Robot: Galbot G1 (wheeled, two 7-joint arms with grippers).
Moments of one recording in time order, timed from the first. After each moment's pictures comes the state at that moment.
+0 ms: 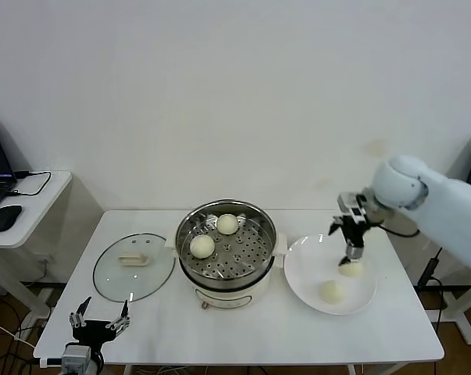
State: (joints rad) left arm 1.67 -1.46 -0.79 -2.11 0.11 0.30 0.10; right arm 0.09 0.57 -0.74 1.54 -0.06 -0.42 -1.30
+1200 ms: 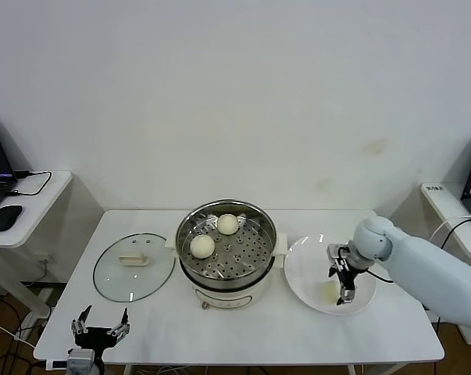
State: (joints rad) left arm 1.66 -1.47 -0.79 -2.04 0.13 0.30 0.09; right arm -0.20 0.73 -0.63 1.34 -0.22 -0.39 -1.23
